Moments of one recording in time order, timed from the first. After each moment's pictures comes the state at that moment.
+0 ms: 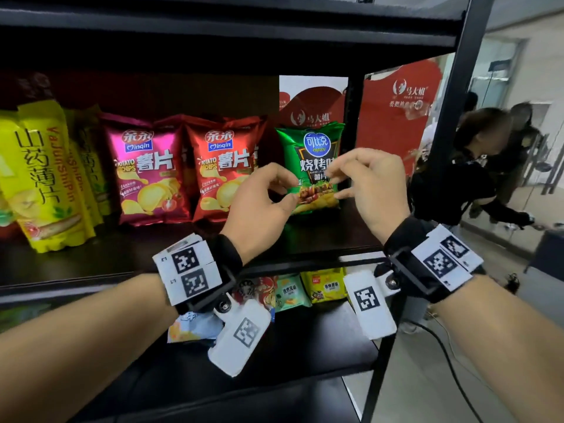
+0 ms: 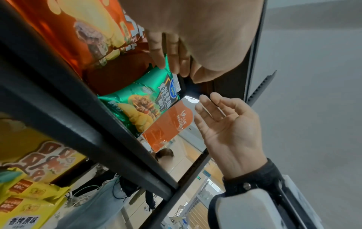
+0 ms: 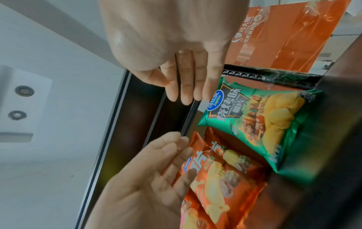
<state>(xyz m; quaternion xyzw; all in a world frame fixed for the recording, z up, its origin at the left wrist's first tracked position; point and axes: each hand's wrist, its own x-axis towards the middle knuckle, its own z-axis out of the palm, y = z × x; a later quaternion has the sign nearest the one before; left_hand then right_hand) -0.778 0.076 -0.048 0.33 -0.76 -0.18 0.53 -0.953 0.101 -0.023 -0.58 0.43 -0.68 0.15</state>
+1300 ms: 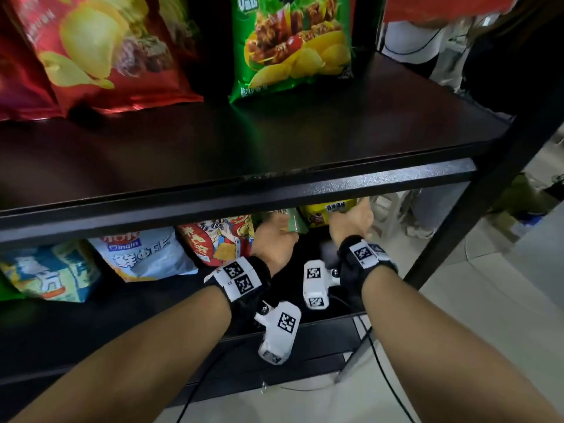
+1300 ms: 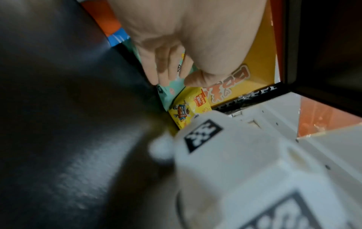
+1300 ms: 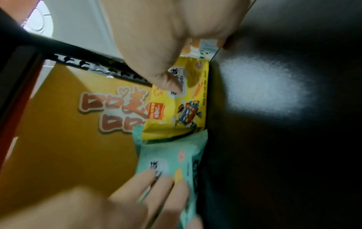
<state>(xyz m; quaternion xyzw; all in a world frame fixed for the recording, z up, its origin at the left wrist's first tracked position) -0.866 -0.034 -0.330 0.59 -0.60 -0.42 0.34 -1.017 -0.055 -0.344 -0.30 0.78 -0.47 0.27</state>
